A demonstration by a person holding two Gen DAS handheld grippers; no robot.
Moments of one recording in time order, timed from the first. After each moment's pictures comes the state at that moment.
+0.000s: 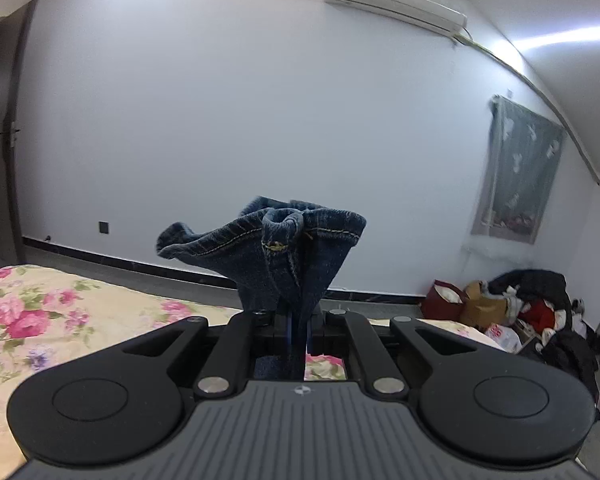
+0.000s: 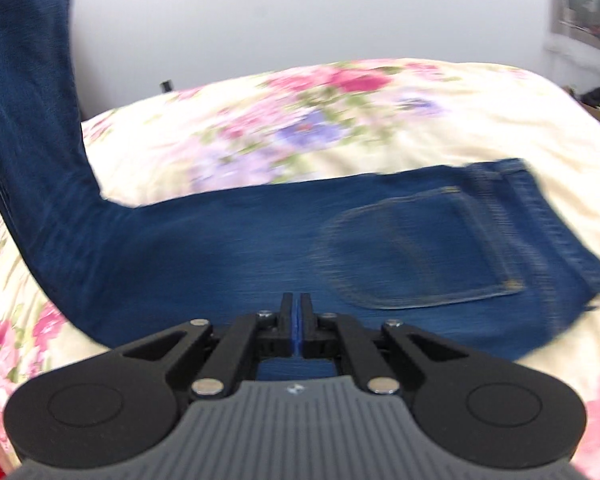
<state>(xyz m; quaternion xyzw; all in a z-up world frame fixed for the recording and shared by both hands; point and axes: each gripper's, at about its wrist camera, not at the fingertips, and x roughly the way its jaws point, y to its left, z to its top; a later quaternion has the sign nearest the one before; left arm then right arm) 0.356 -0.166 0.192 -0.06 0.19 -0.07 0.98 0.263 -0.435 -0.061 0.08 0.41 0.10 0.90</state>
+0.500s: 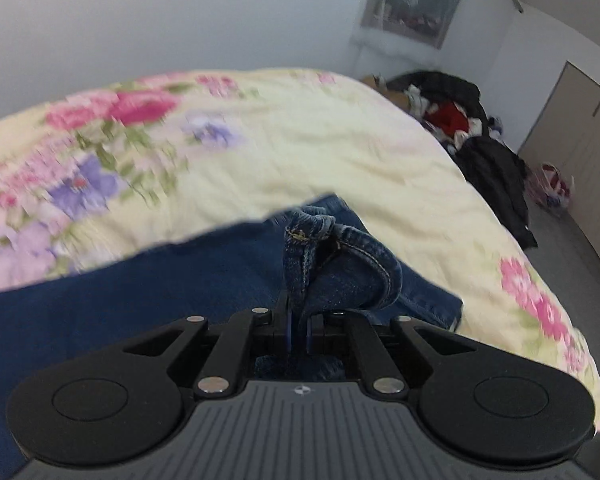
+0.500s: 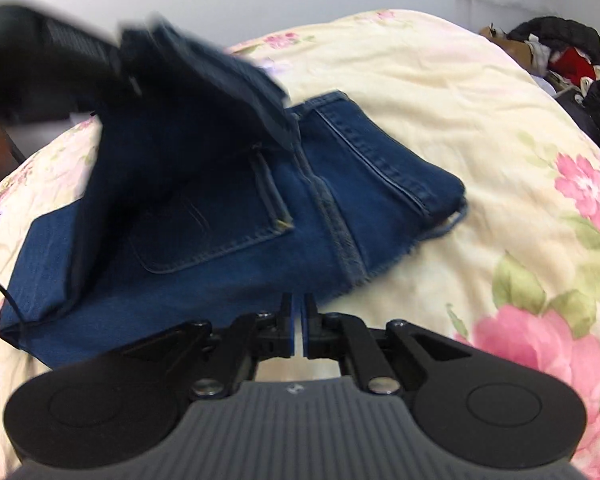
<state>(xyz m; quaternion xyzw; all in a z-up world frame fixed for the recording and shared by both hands) 0.375 -0.402 -0.069 0.00 0.44 -0.24 0.87 0.252 -0.575 -0.124 0.15 0.44 0.03 0.88</state>
